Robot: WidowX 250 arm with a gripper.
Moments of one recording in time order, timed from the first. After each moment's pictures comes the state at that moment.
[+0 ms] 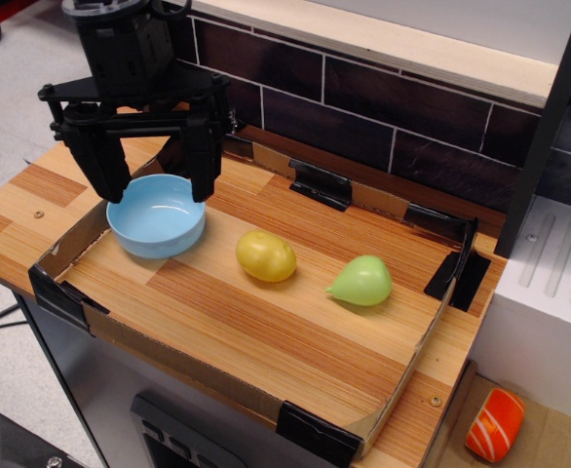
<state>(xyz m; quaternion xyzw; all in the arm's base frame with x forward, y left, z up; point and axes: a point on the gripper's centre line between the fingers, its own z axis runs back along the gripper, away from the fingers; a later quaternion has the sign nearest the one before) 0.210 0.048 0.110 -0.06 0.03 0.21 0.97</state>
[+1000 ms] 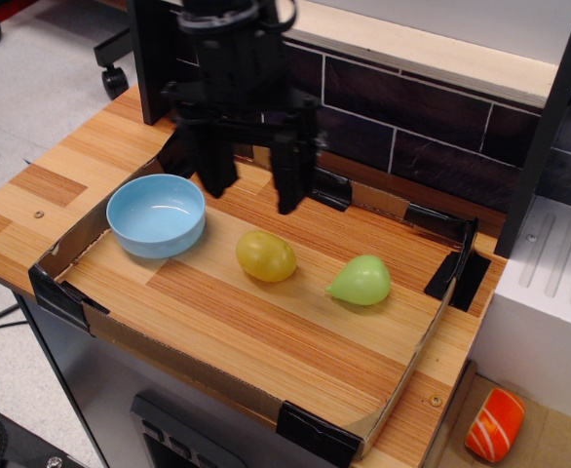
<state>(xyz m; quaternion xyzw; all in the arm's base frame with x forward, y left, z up) 0.252 0.000 0.094 -0.09 0.02 -0.03 1.00</state>
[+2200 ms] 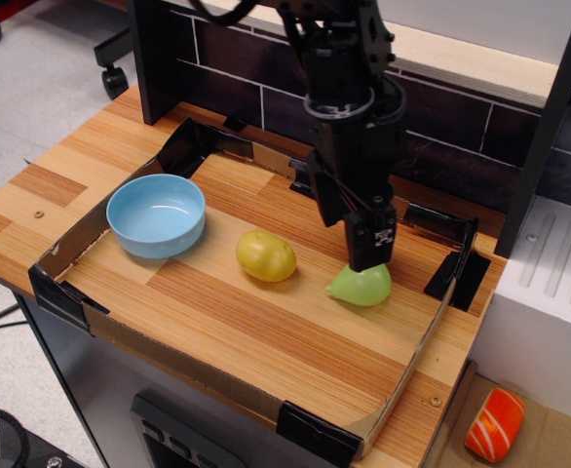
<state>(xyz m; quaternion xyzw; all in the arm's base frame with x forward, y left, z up) 0.293 -0.046 0.039 -0.08 -0.03 -0.34 0.94</state>
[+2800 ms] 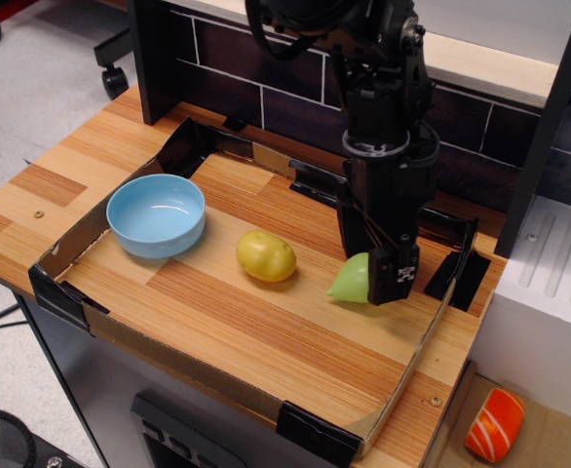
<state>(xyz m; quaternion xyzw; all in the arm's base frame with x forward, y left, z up) 0.290 -0.061 0.014 -0.07 0.00 -0.37 0.93</state>
